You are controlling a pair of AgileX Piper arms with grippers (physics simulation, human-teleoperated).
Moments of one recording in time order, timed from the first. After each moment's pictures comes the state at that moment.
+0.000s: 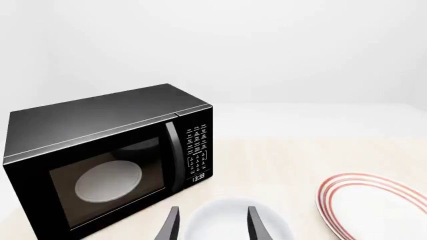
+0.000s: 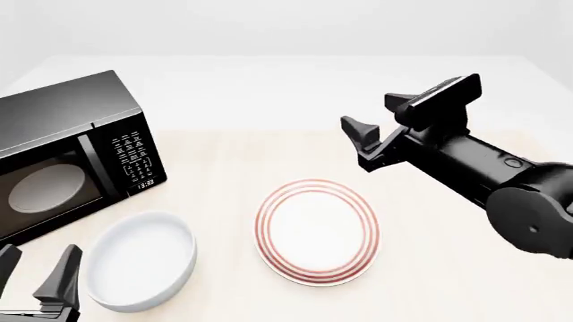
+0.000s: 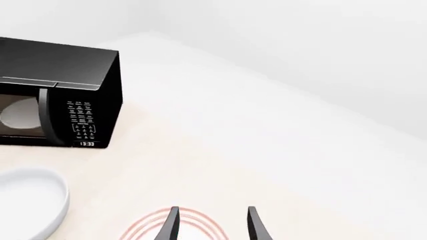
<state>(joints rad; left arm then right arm) 0.00 0.01 0.00 0.00 0.00 0.50 1.16 -0.83 -0.10 -0.18</state>
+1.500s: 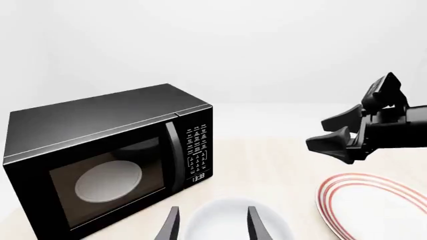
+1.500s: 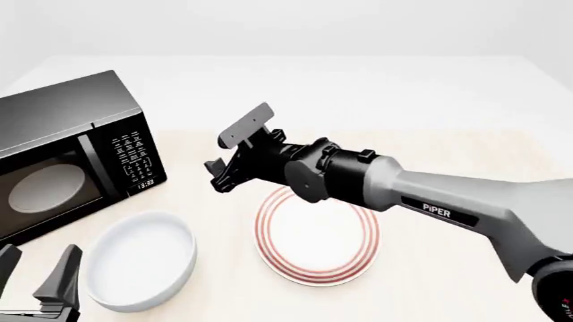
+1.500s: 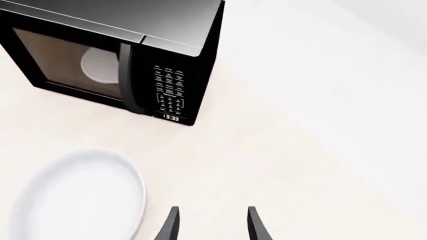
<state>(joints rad) 0.00 0.01 0.00 0.00 0.00 0.81 1.88 -1.40 0.05 -0.13</state>
